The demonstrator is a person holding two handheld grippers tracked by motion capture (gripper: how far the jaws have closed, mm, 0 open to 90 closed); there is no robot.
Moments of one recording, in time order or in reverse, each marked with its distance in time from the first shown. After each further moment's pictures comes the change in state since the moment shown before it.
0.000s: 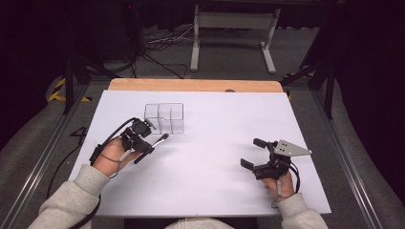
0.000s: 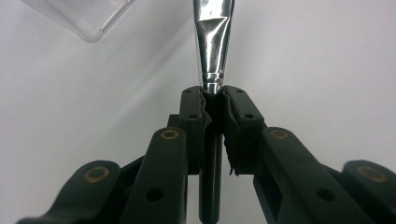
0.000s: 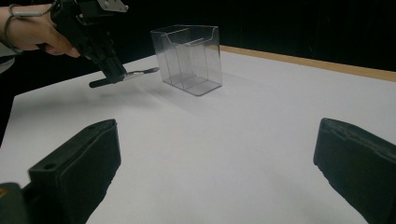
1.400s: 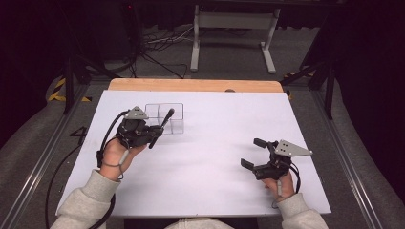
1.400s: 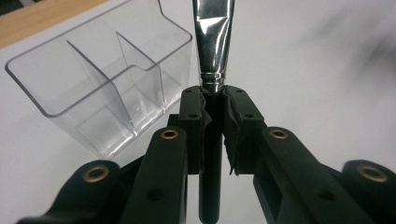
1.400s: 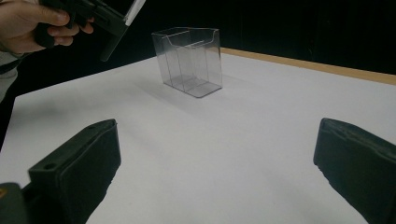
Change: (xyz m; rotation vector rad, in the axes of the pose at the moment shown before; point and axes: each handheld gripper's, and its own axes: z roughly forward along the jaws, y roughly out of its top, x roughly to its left) left arm -0.019 -0.008 -0.039 -0.561 -0.003 -0.006; right arm 0.001 0.001 -0.001 -0.010 0.000 -0.006
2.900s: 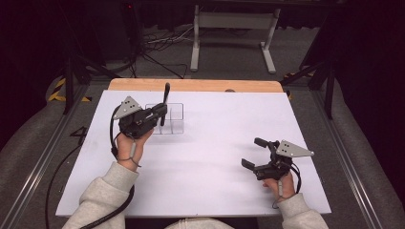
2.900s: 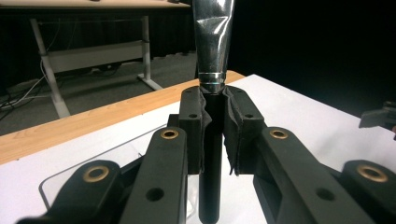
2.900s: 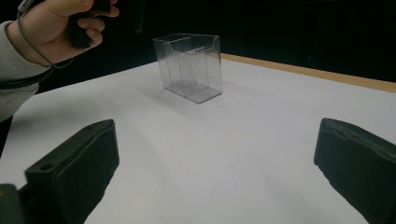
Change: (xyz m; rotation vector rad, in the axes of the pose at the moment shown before) left arm 0.008 0.009 0.011 -0.461 0.036 -0.048; right arm 0.001 0.001 -0.002 -0.023 0.001 -0.009
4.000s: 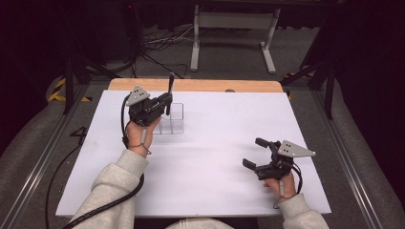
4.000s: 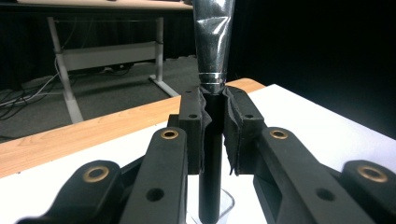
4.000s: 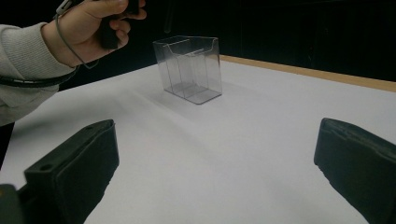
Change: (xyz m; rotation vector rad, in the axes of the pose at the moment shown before) left arm 0.016 0.007 0.040 -0.007 0.059 -0.044; right arm -0.002 -0.001 -0.003 -0.009 0.002 0.013
